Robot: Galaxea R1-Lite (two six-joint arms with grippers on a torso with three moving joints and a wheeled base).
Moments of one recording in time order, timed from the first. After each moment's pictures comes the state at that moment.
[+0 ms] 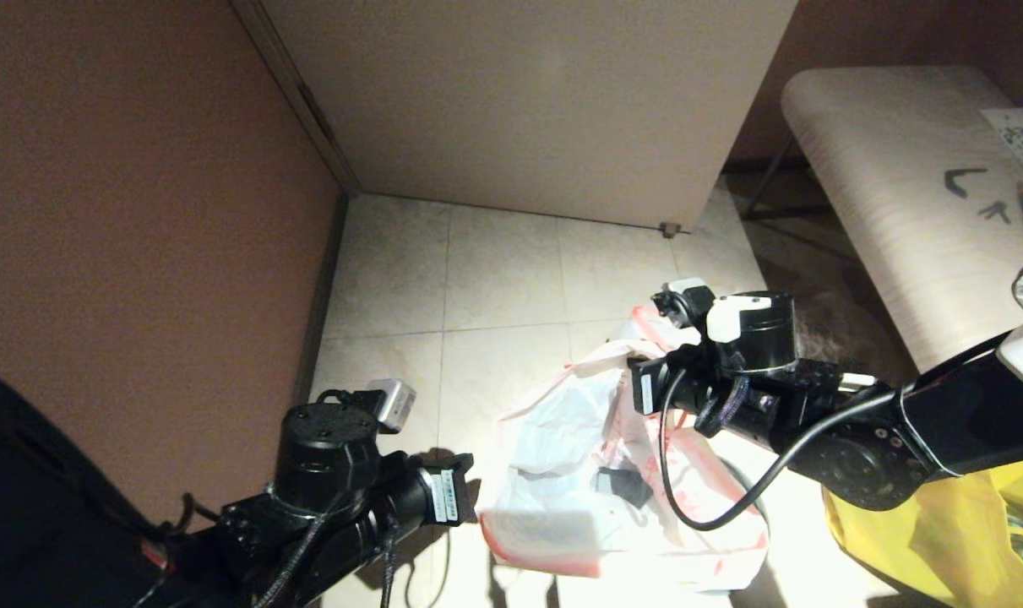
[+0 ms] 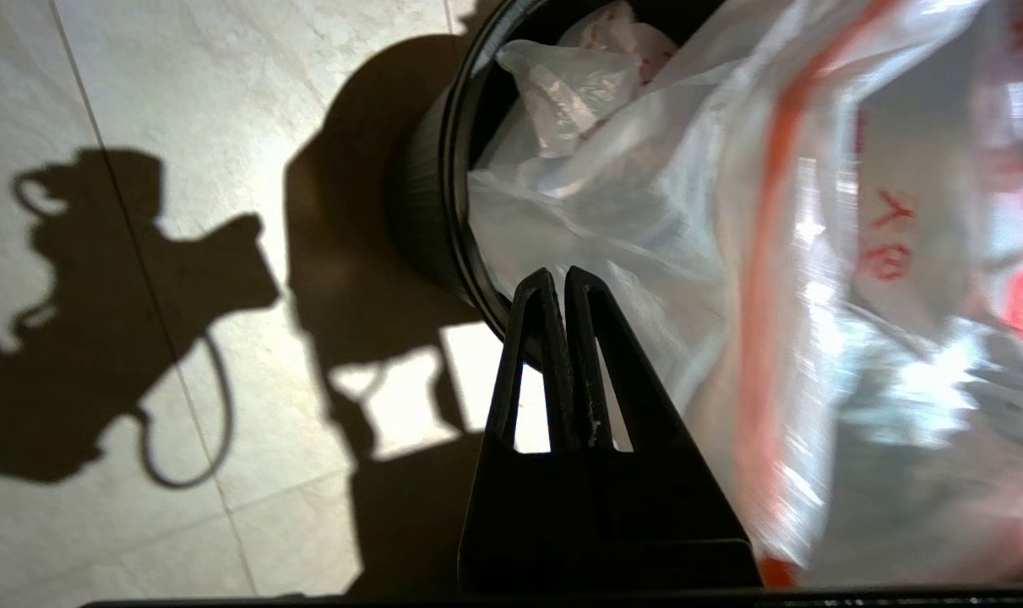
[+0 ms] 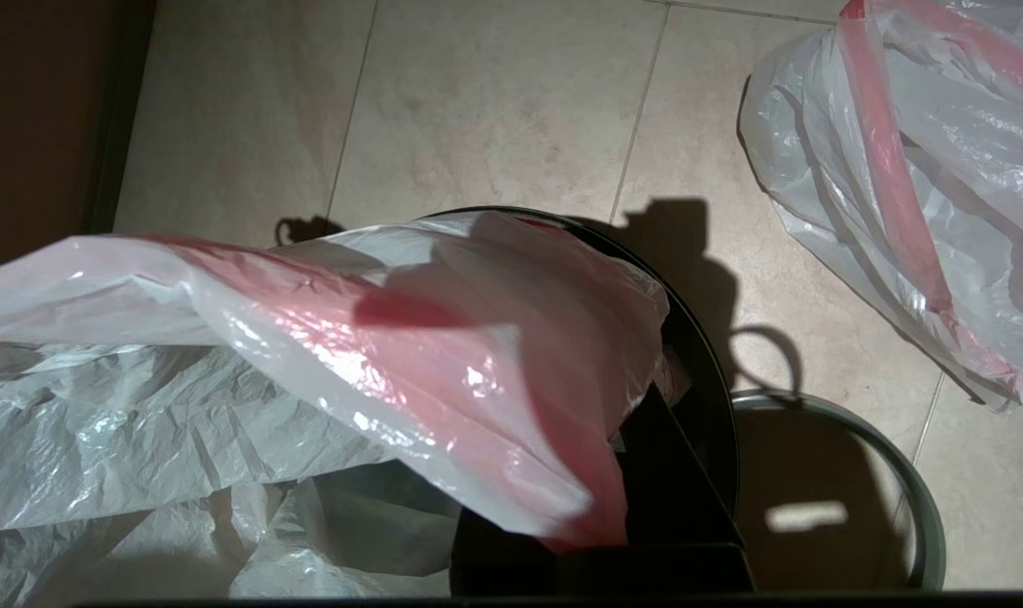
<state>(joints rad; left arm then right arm) -0.65 1.78 -0.39 -0.96 0.13 -0.40 0.56 1.98 -1.01 -0.66 -0.11 0.10</state>
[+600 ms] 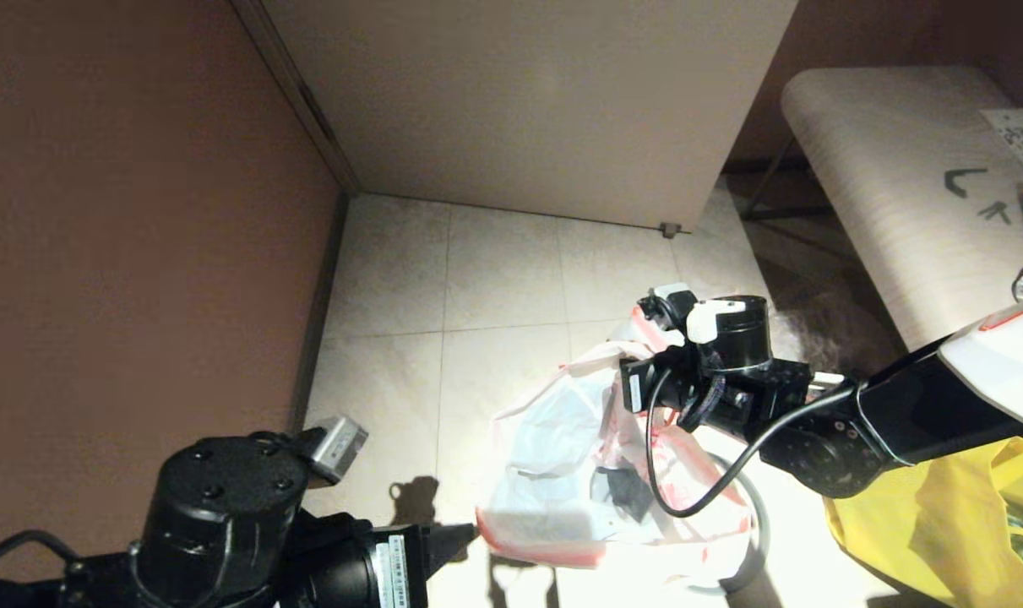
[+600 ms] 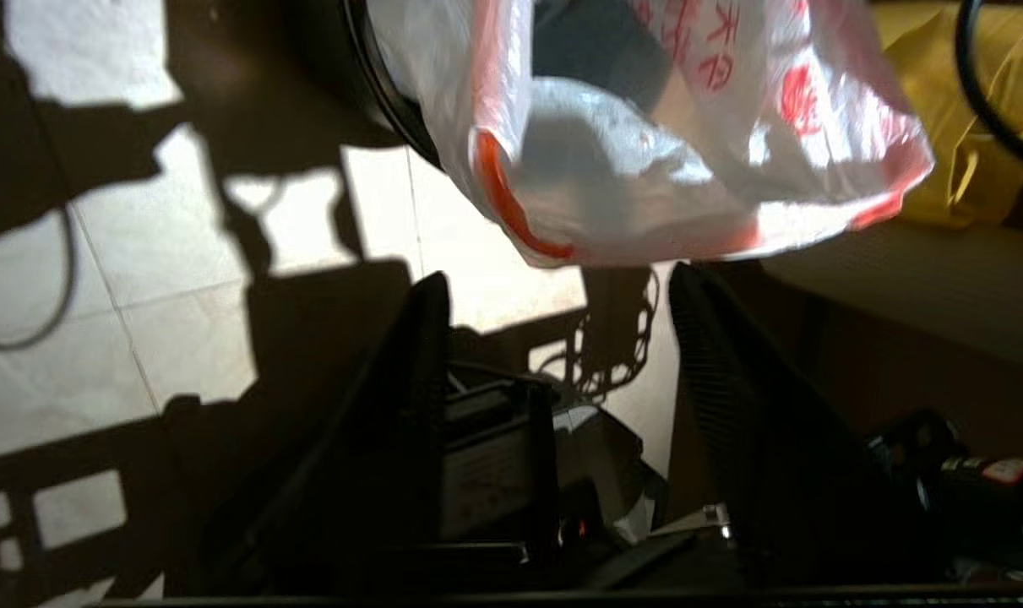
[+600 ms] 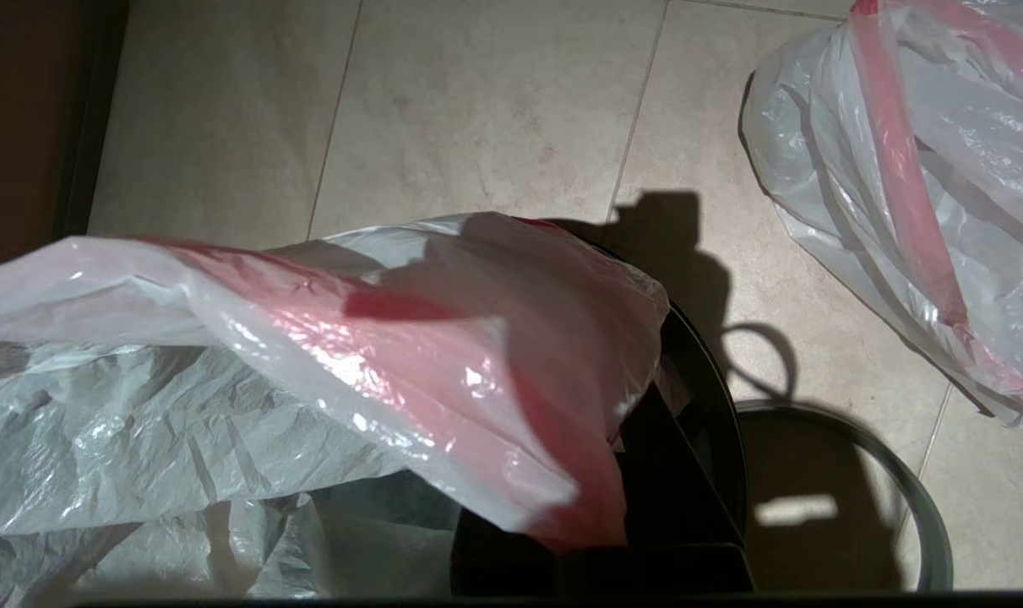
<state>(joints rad) -0.84 1.43 -0.41 -0.43 0.15 -0.66 0.55 2.05 -1.07 -0.66 -0.11 0.09</state>
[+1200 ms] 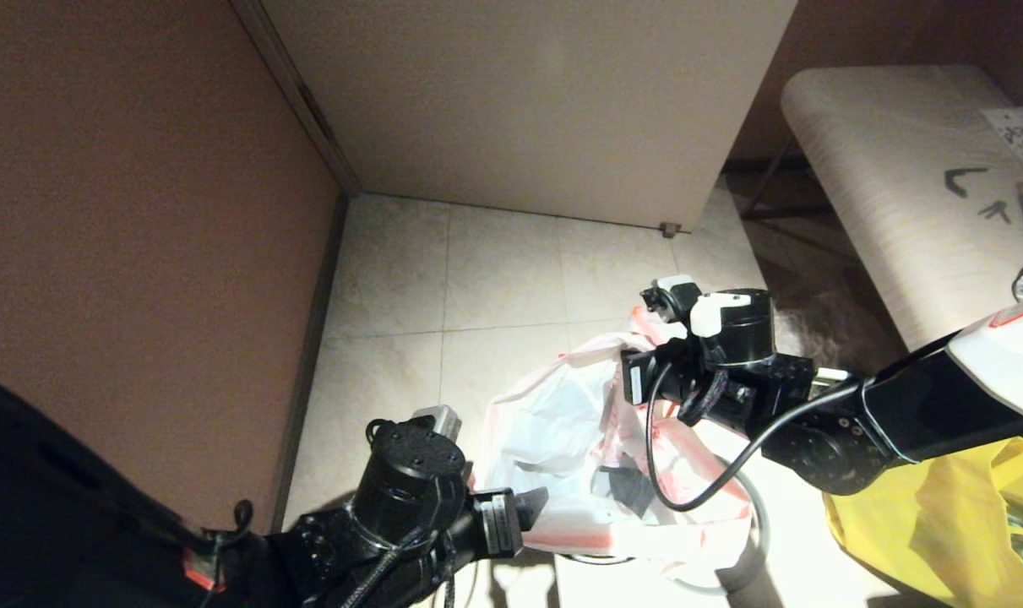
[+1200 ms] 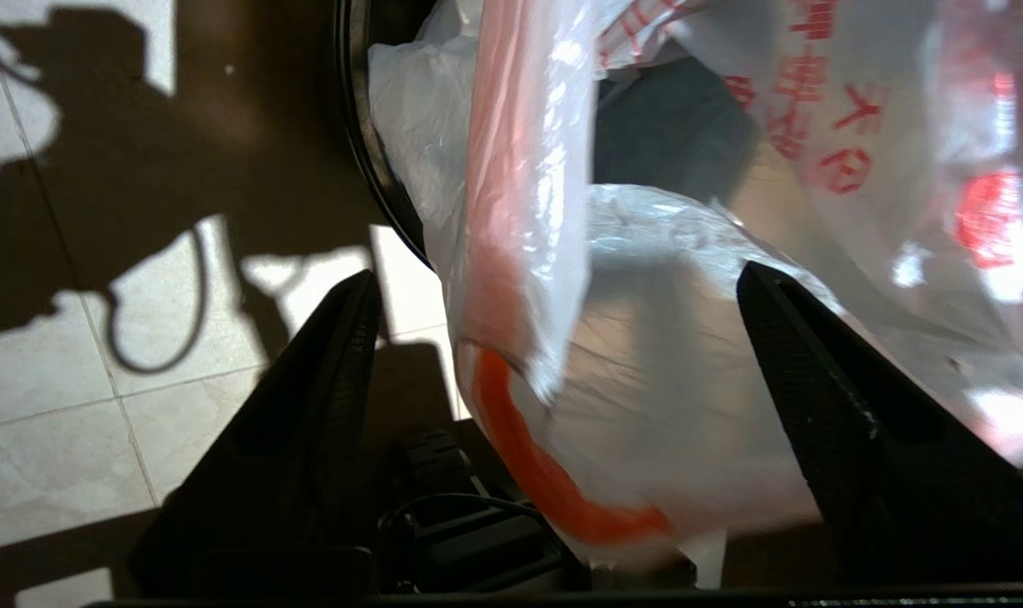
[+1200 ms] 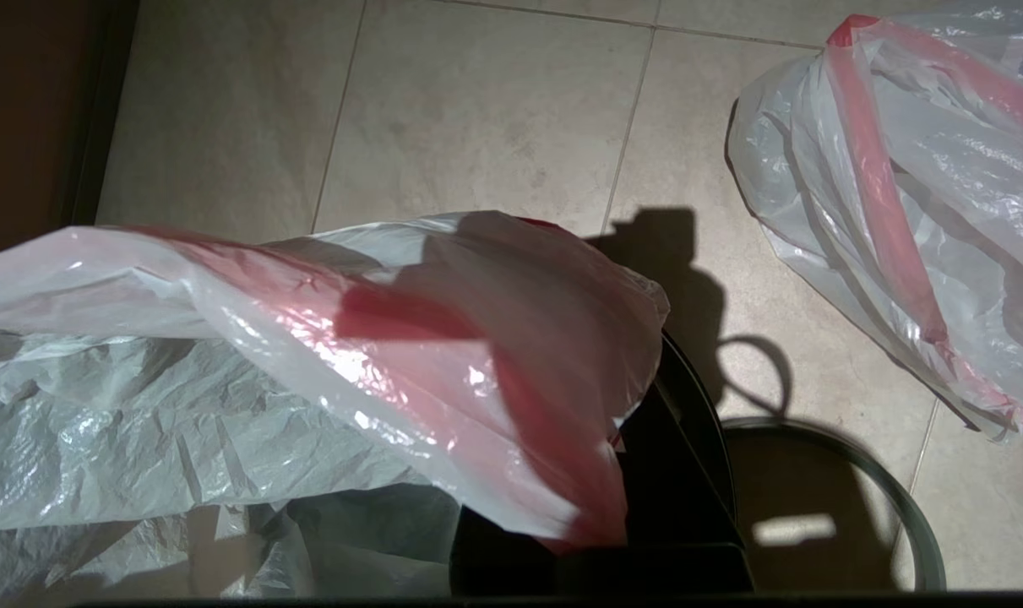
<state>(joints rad) -0.83 1.83 -0.52 -0.73 0.25 -0.64 0.55 2.04 -1.07 -0.68 -0.13 0.09</state>
